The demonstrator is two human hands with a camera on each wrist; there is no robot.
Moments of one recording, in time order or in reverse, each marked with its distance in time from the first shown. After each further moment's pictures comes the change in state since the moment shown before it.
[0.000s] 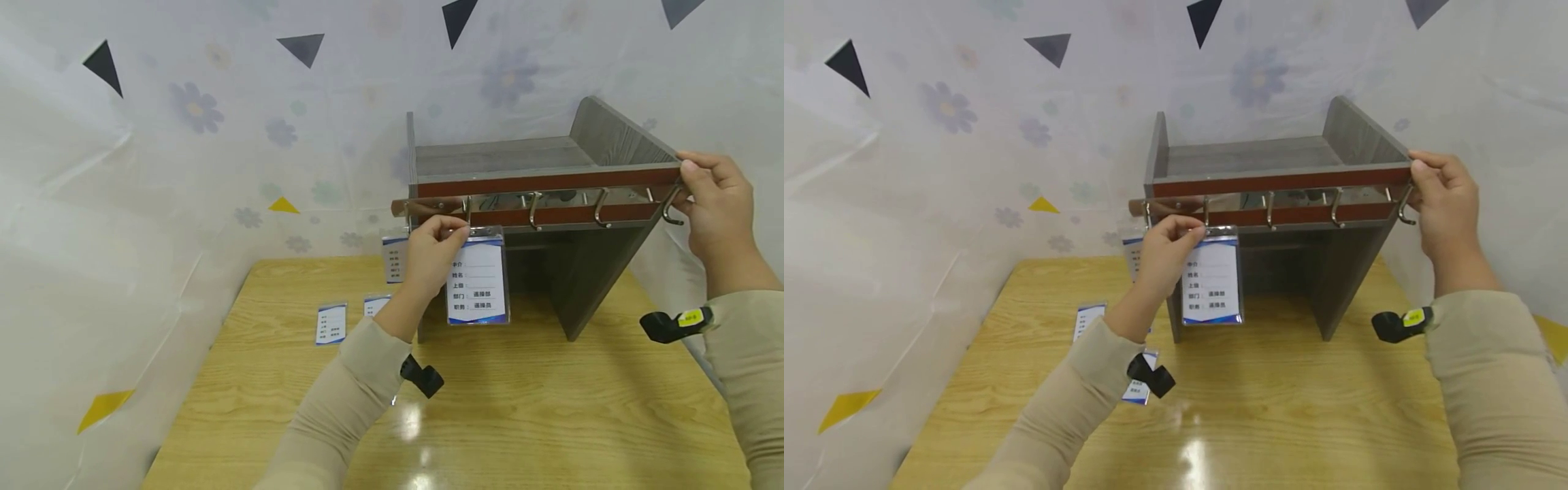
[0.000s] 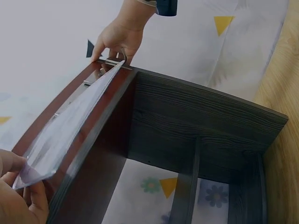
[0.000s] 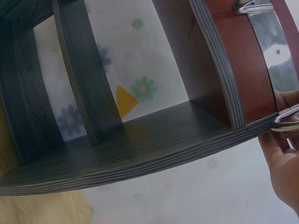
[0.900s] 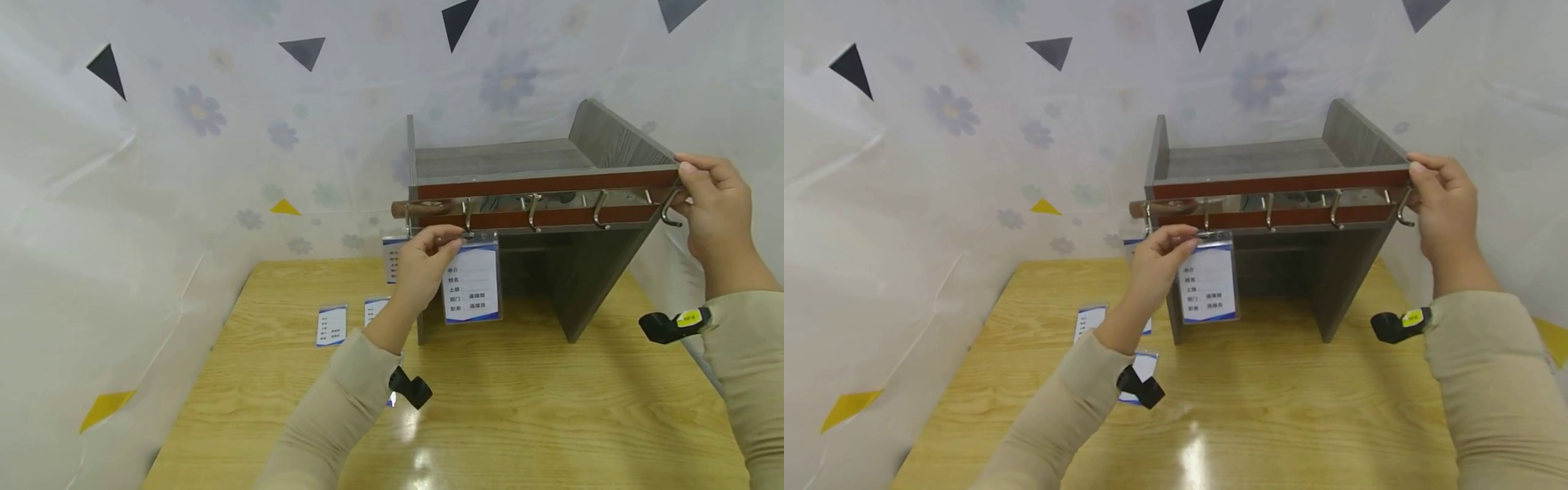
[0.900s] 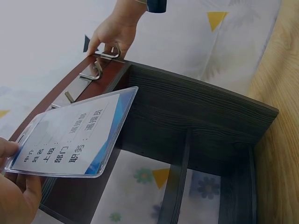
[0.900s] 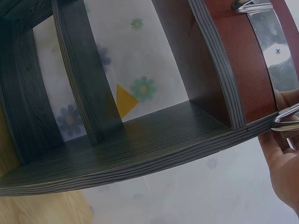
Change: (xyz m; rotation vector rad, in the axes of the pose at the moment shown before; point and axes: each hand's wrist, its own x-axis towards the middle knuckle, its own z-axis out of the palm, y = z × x) left_hand -0.021 0.012 -0.018 -0.070 -0.102 0.098; right_hand 0.002 0.002 0.000 0.025 -0.017 -0.010
